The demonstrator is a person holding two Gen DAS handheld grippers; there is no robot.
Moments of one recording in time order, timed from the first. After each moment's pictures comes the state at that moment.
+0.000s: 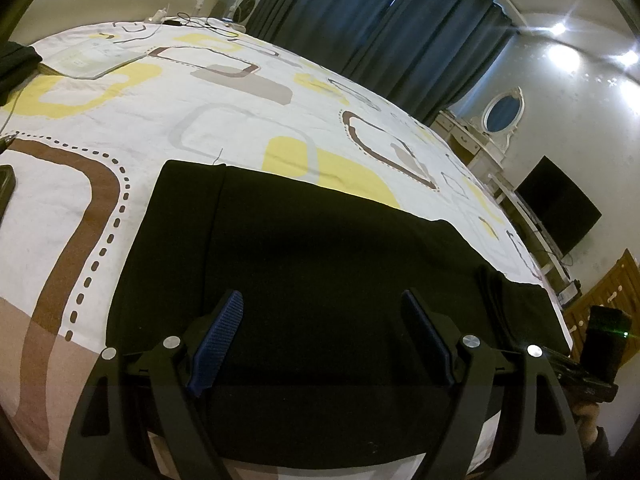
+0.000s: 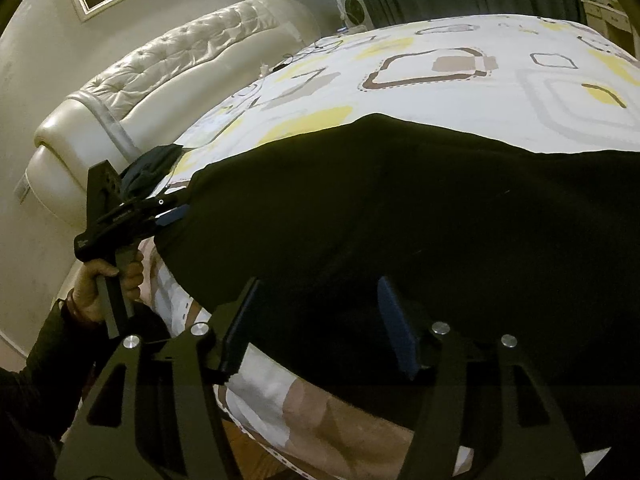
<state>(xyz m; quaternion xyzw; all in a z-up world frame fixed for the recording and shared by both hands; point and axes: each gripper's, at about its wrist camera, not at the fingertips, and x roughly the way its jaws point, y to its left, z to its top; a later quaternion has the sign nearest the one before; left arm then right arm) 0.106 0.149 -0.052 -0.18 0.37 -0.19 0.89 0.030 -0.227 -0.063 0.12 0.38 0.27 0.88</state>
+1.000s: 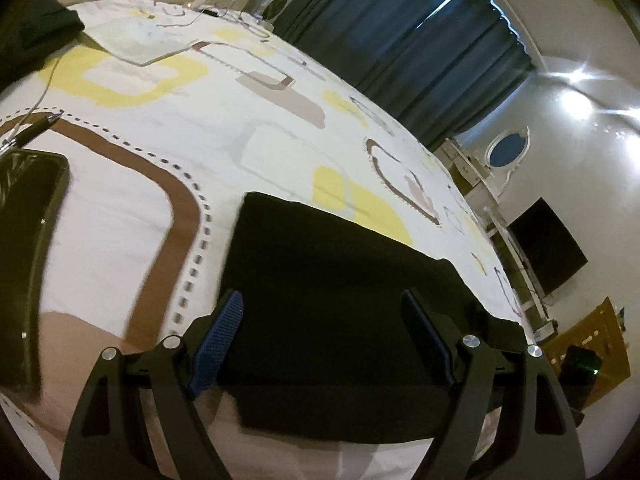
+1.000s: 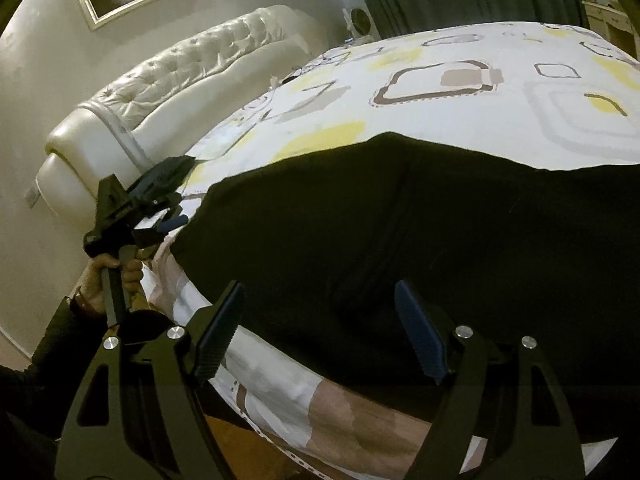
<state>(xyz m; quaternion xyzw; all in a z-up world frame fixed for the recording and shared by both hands) 0.108 0.225 -0.042 -0.26 0.37 -0.18 0.87 0.024 -0.233 -0.043 0.13 0.36 0.28 0.88</state>
